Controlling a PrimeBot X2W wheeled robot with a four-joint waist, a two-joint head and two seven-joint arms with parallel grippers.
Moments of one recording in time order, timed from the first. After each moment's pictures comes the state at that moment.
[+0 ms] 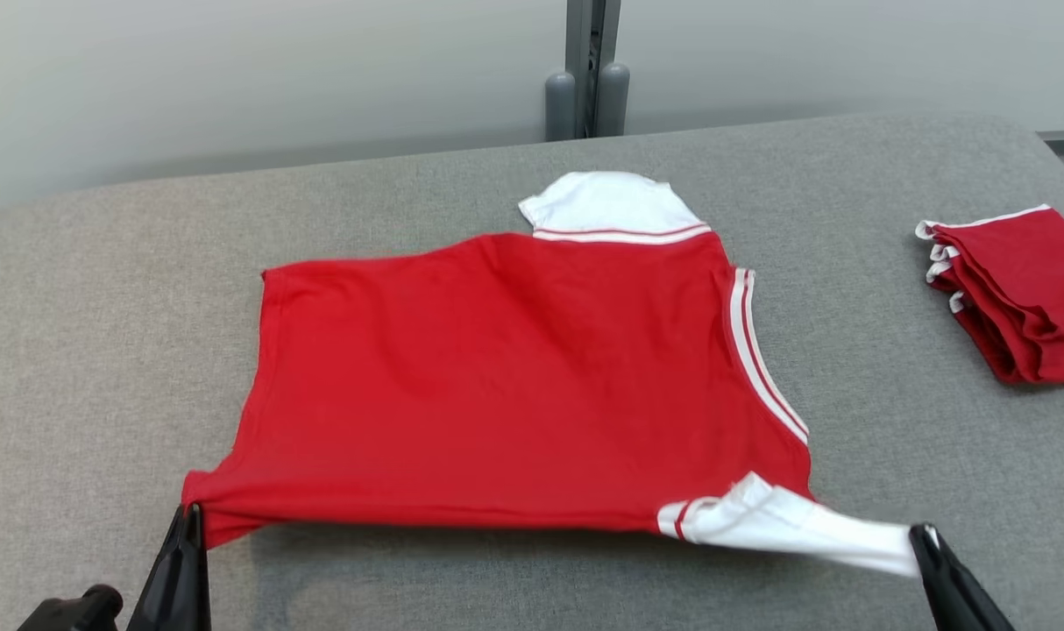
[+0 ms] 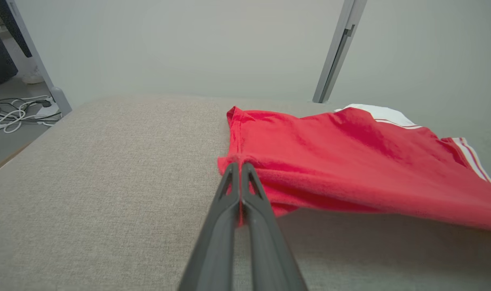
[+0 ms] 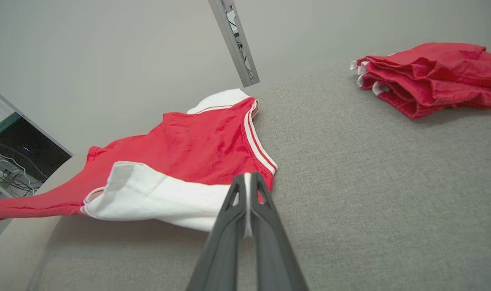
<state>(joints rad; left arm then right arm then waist) 0.26 0.21 -0.05 -0.21 -0.36 0.19 -0.01 0.31 -0.09 -0.02 -0.24 0.51 0.13 0.06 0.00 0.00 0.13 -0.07</state>
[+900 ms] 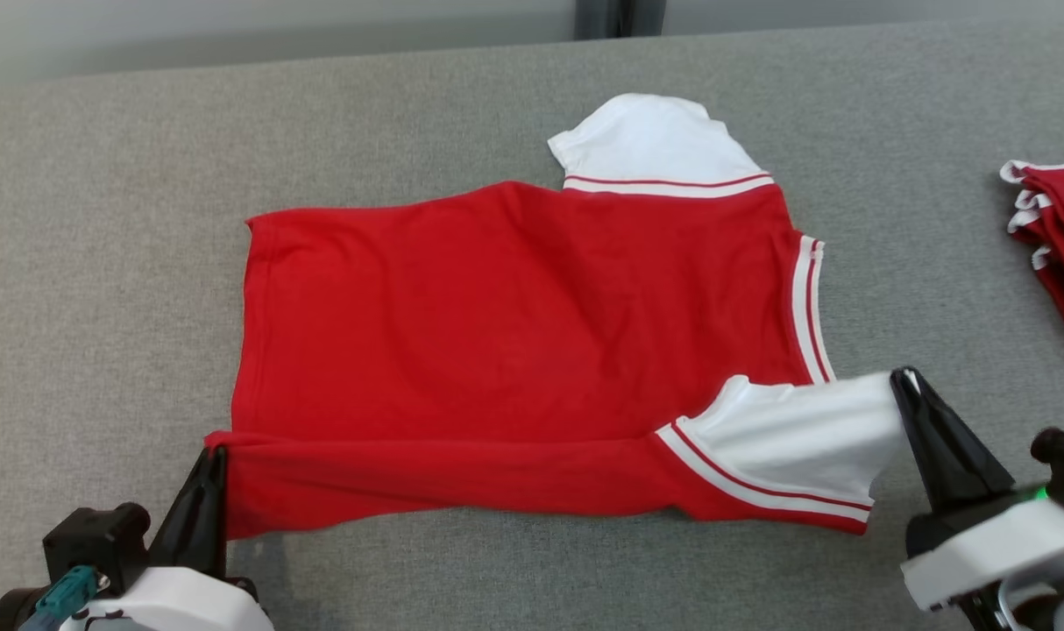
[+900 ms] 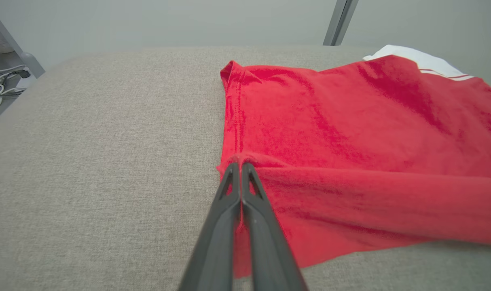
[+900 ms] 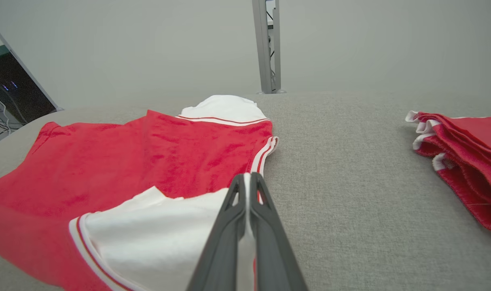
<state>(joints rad) 0.17 0.27 -0.09 -0.23 -0.34 0.18 0.14 0.03 -0.22 0.07 -0.13 0.38 0.13 0.04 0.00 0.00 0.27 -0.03</state>
